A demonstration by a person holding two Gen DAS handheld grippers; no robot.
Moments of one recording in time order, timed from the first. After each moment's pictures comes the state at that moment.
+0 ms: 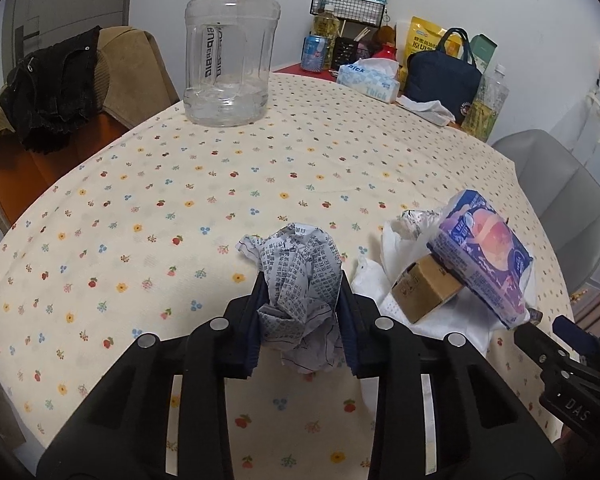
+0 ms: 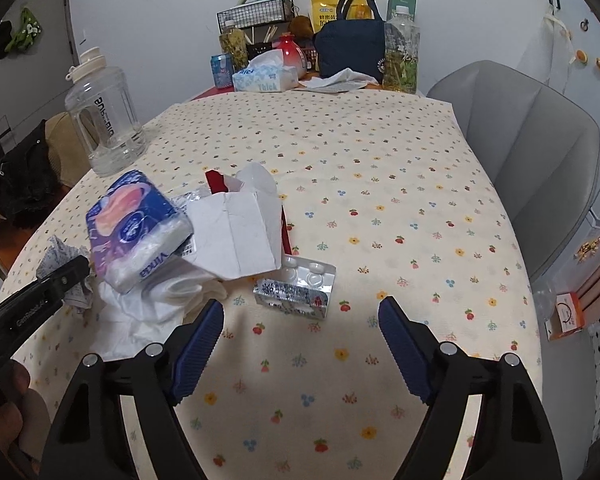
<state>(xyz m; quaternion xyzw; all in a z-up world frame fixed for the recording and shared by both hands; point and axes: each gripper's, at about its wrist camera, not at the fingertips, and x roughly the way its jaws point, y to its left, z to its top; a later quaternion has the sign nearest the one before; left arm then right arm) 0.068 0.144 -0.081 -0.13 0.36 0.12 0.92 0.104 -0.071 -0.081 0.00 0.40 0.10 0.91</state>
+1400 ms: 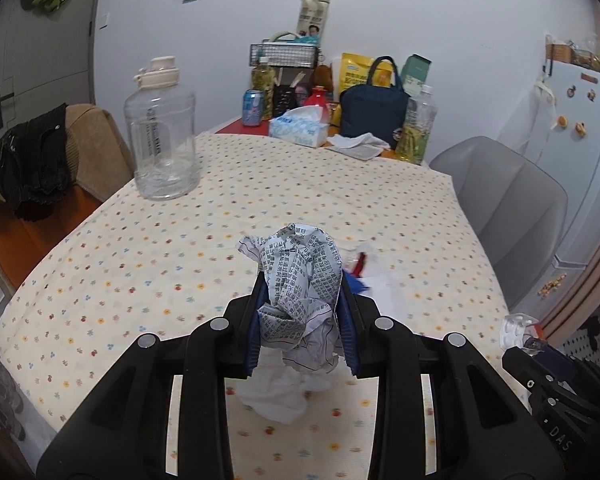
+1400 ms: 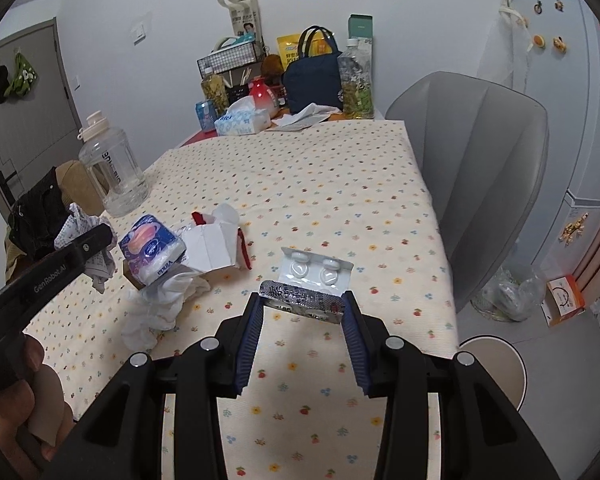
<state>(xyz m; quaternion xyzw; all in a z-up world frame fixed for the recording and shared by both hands) 0.041 0.051 -0.003 -0.08 0.30 0.06 0.95 0.034 -0.152 -0.024 0.05 0.36 0.08 0.93</state>
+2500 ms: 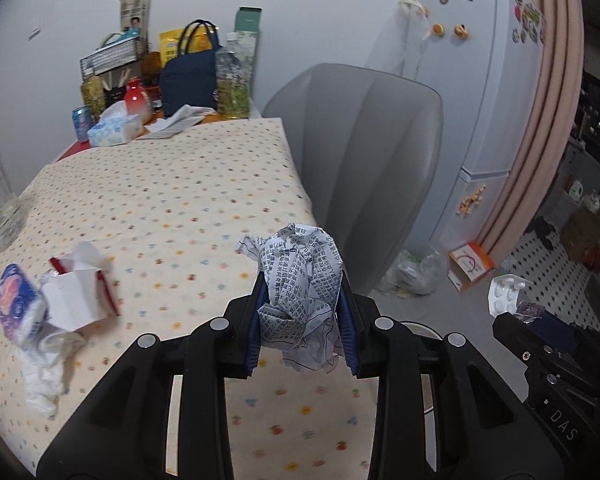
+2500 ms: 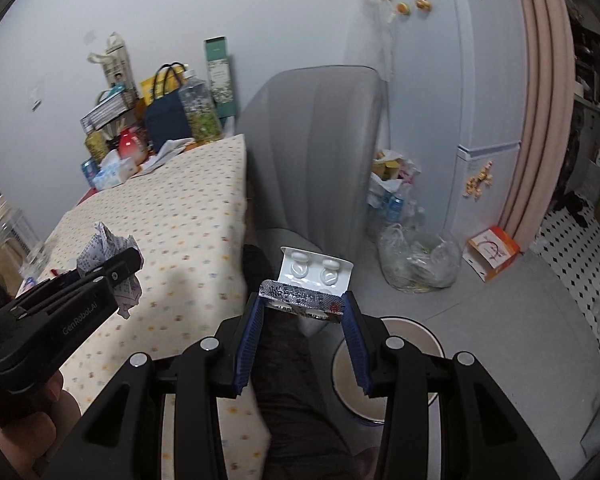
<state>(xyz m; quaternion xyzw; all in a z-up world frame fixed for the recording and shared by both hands) 0.085 -0.183 -0.027 0.02 0.34 -0.13 0.93 0.006 -0.351 -0.043 0.13 0.34 -0.09 0.93</state>
